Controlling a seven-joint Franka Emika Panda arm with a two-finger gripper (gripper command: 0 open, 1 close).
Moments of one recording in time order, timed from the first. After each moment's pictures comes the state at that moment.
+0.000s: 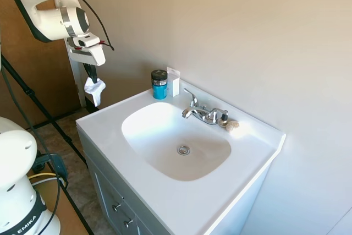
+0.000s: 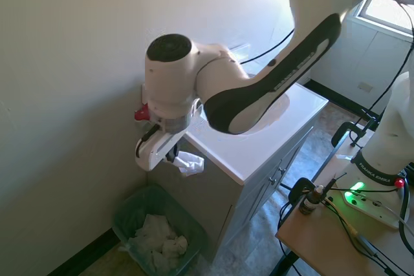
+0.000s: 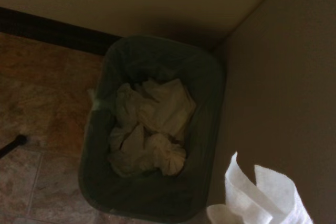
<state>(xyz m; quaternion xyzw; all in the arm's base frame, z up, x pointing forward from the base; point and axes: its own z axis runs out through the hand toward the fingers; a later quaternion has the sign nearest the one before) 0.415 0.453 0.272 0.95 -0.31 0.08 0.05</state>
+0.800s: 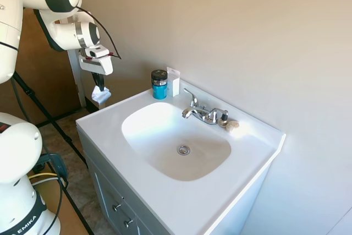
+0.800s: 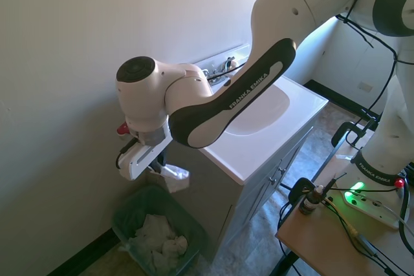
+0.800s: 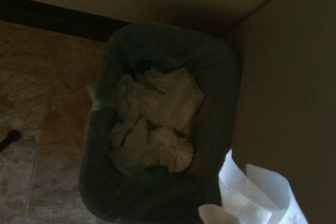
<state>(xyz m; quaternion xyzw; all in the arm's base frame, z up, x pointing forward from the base) 0.452 0.467 0.229 0.95 -0.31 0.04 0.07</state>
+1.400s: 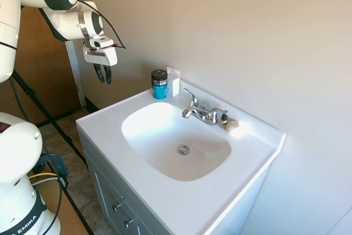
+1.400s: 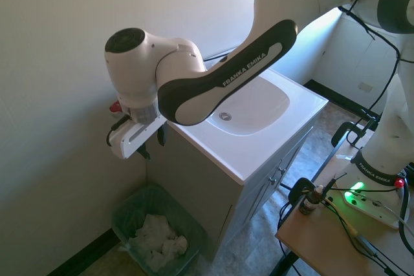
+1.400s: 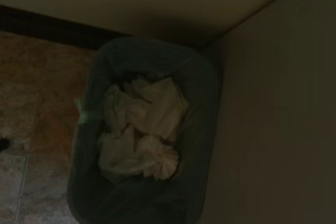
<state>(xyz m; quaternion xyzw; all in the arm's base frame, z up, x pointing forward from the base) 0.483 0.460 0.286 0.94 -0.33 0.07 0.08</state>
